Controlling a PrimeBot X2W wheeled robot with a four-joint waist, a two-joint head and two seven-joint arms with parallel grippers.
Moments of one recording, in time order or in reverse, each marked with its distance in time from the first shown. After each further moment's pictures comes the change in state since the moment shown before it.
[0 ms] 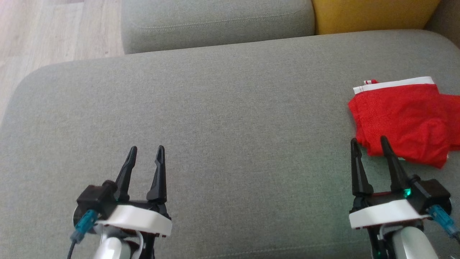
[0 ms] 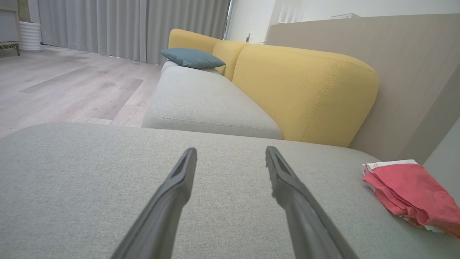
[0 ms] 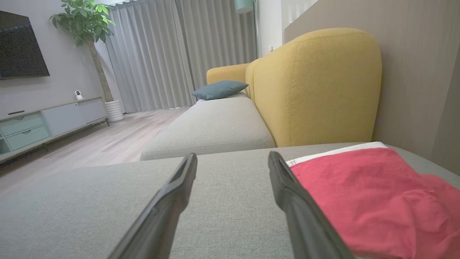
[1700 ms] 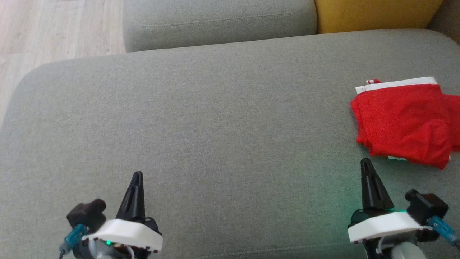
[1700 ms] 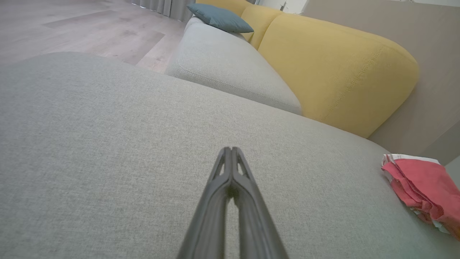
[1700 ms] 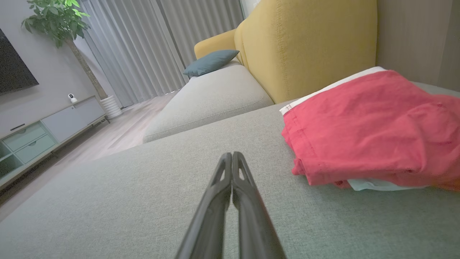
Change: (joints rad) left arm 0.058 0.001 0.038 0.080 -0.140 0.005 0.030; right arm 0.042 0.001 0.019 0.081 0.171 0.000 0.028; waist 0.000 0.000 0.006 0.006
